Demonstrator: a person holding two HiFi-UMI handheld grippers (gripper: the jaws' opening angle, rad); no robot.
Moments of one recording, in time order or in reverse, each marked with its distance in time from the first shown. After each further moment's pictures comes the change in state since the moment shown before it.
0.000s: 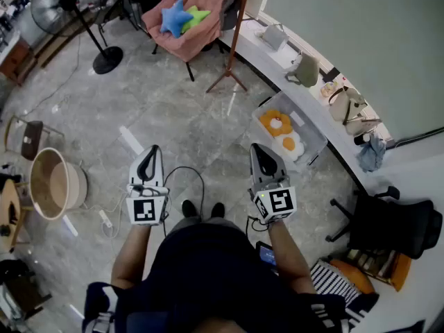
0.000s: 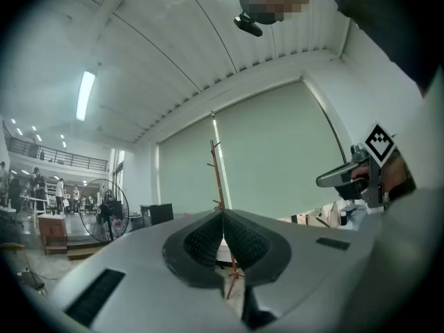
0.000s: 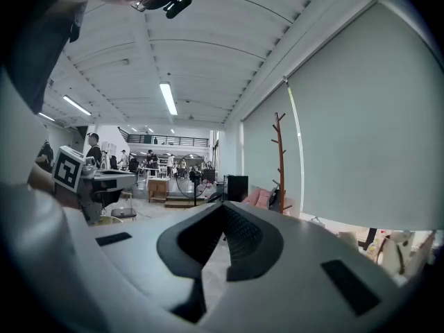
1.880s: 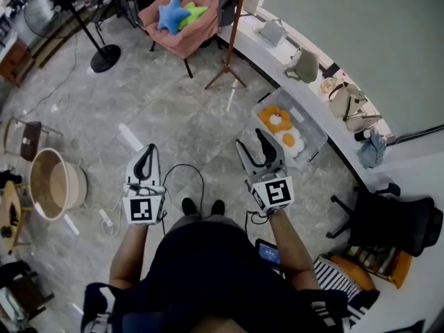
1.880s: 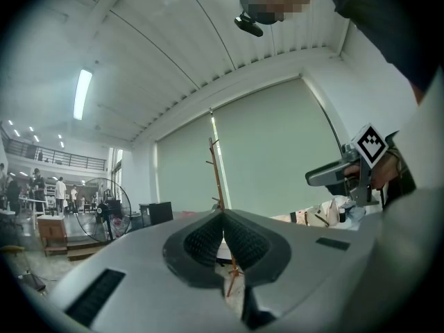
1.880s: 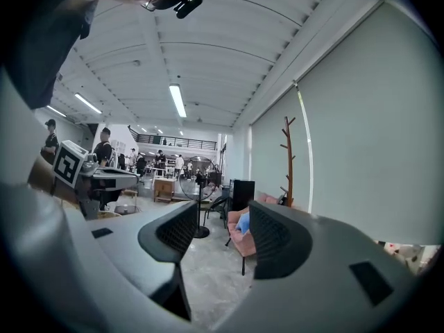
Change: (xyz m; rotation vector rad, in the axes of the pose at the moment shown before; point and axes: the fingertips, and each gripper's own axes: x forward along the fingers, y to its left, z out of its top) left arm 0.006 0.004 -0.004 0.011 0.027 -0.011; right arm 0.028 0.001 0.010 -0.057 -0.033 0.061
